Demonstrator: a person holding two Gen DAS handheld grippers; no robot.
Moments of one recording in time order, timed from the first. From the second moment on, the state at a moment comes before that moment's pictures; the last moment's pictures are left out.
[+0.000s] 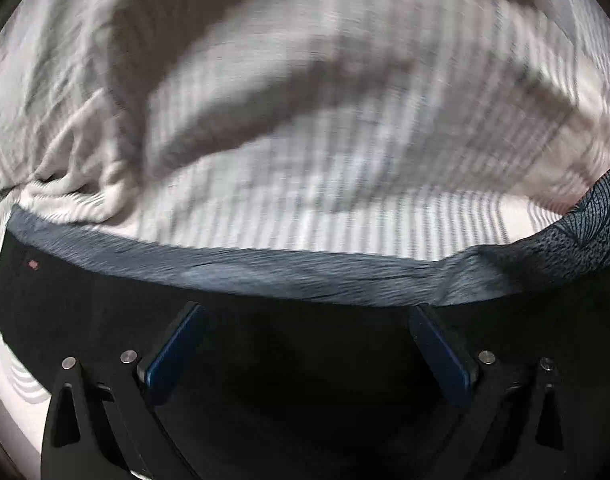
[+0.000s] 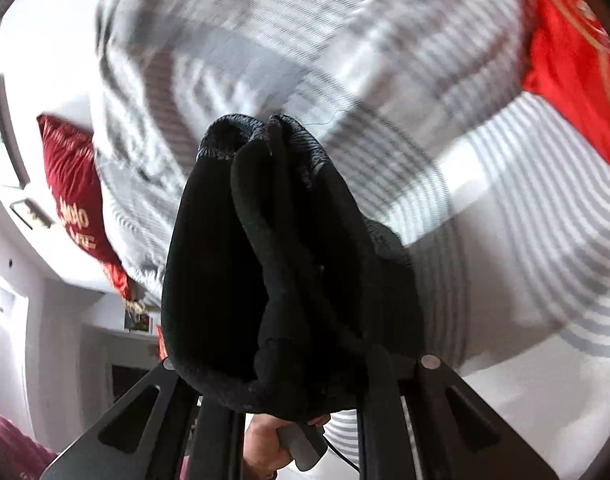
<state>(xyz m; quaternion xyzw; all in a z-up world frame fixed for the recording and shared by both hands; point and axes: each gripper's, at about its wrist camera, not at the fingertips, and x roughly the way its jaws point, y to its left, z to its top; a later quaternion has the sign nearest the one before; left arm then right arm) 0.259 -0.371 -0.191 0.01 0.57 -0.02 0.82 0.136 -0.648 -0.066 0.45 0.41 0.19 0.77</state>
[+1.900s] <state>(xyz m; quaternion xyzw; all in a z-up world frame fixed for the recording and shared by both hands) 0.191 -0.191 -0.196 -0.16 0.58 0.04 0.80 0.322 -0.242 -0.158 -0.13 0.71 0.31 0.62</state>
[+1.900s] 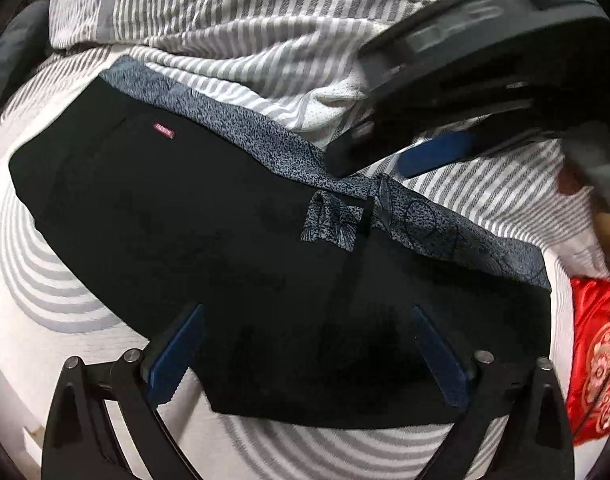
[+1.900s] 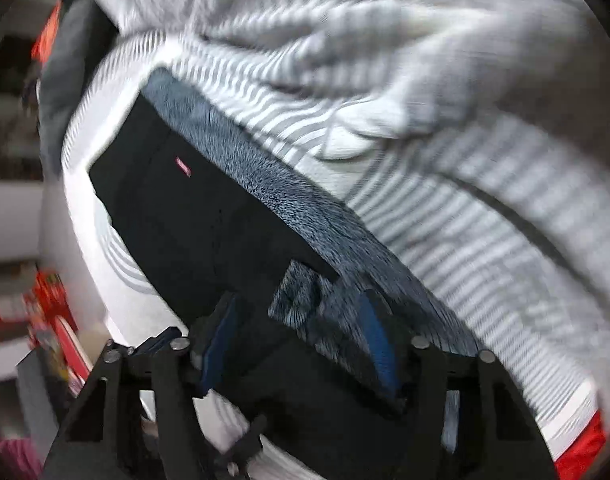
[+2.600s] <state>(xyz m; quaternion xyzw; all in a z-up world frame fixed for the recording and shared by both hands) 0.185 -0.184 -0.180 -0.18 0.56 0.02 0.81 0.325 -0.236 -0.153 -0.18 0.68 0.29 0.64</state>
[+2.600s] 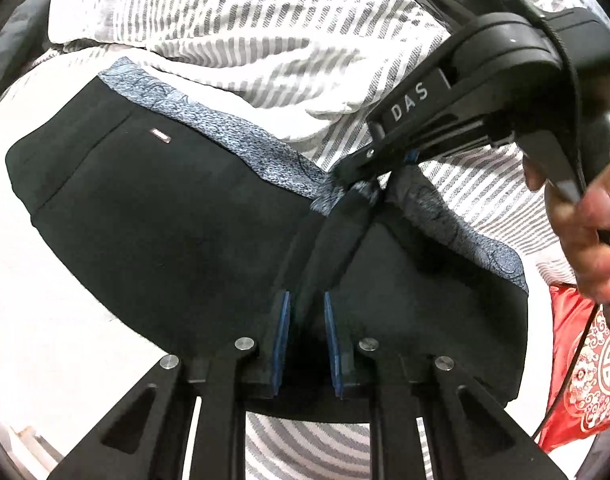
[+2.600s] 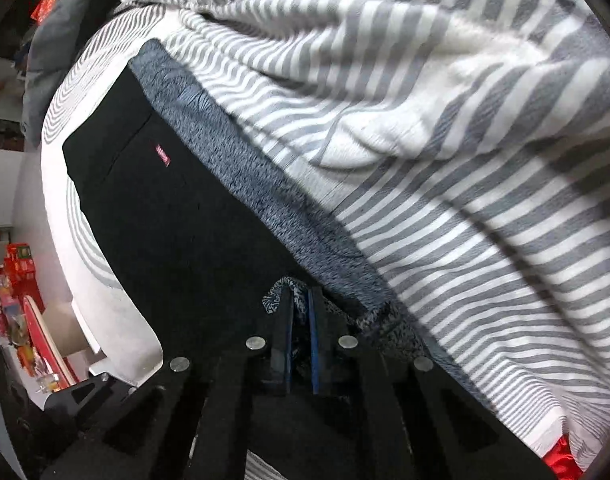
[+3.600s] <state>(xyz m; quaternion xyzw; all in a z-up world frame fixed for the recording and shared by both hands) 0.148 -0.118 -0.216 -0.13 0.62 0.08 0.77 0.224 -0.288 -0.171 -0.21 0.59 0.27 0.73</state>
